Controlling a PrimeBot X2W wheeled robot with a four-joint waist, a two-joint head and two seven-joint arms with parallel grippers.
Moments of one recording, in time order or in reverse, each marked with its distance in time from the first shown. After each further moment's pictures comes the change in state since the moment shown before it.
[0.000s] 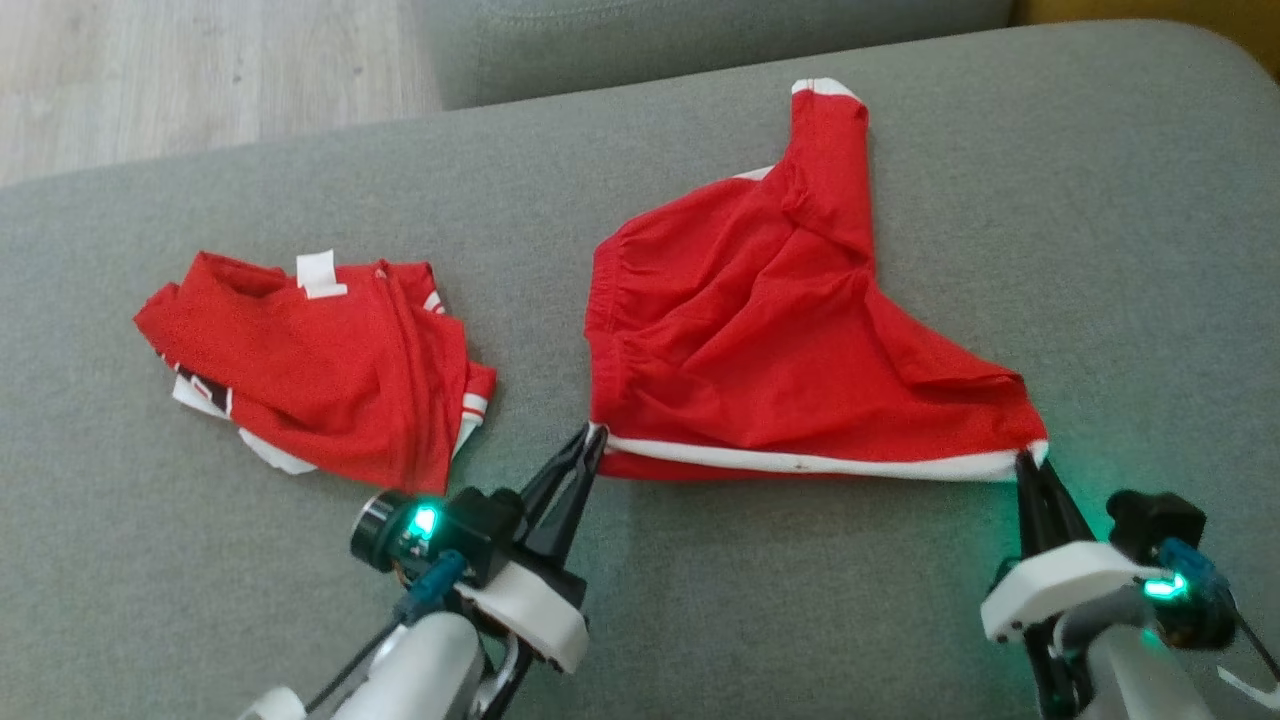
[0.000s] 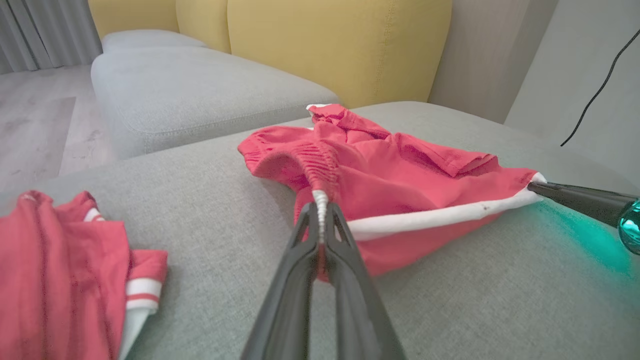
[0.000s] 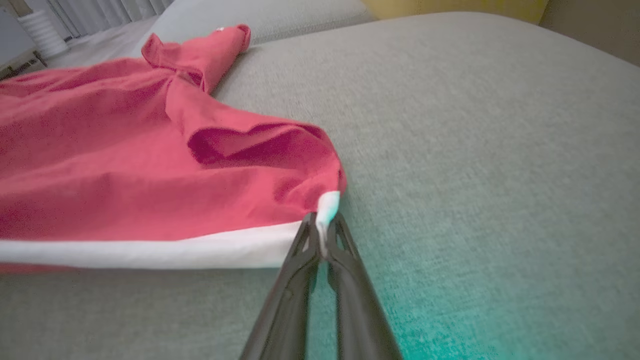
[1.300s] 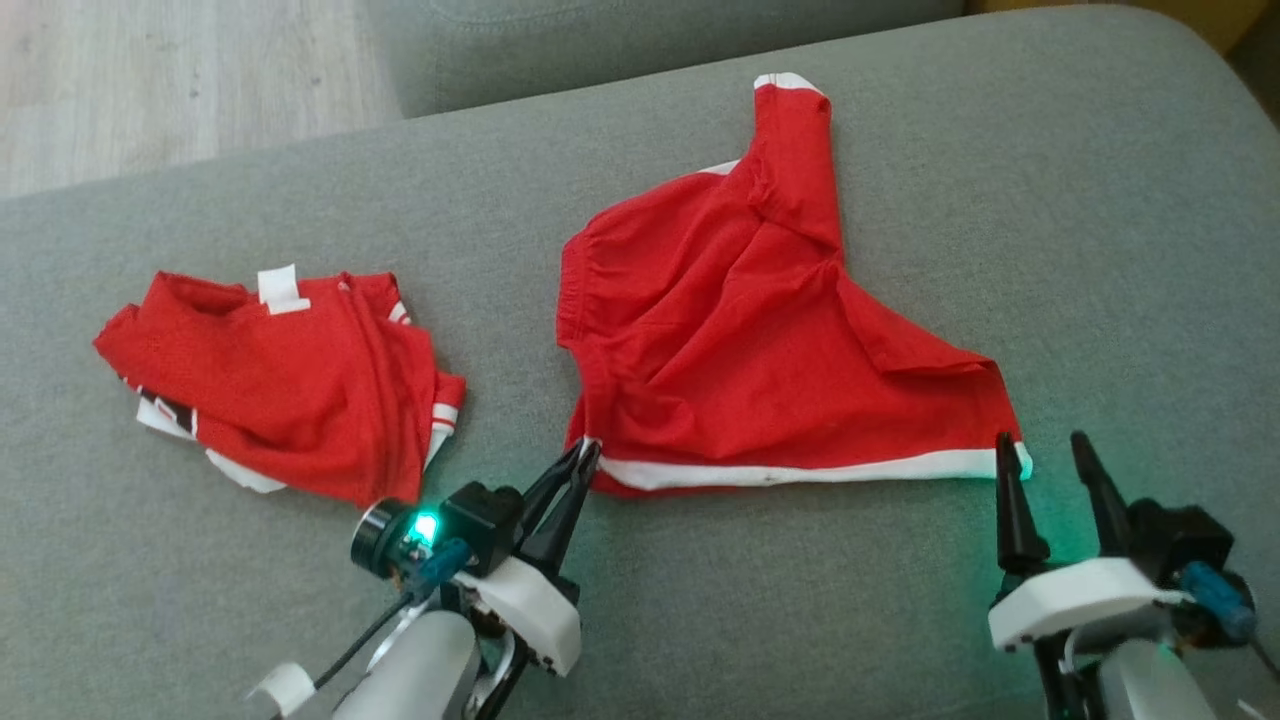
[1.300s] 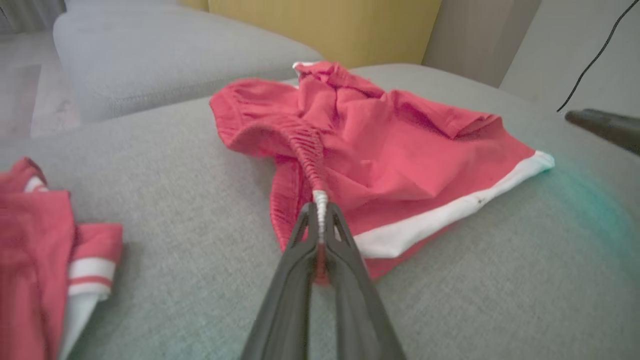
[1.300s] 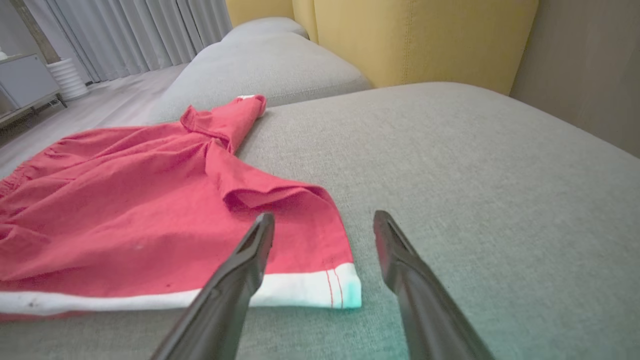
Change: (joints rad) left arm -0.029 -0.030 0.031 0.128 0.017 -0.044 0.040; right arm 0.108 0.000 0.042 -0.256 0.026 0.000 -0.021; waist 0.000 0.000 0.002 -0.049
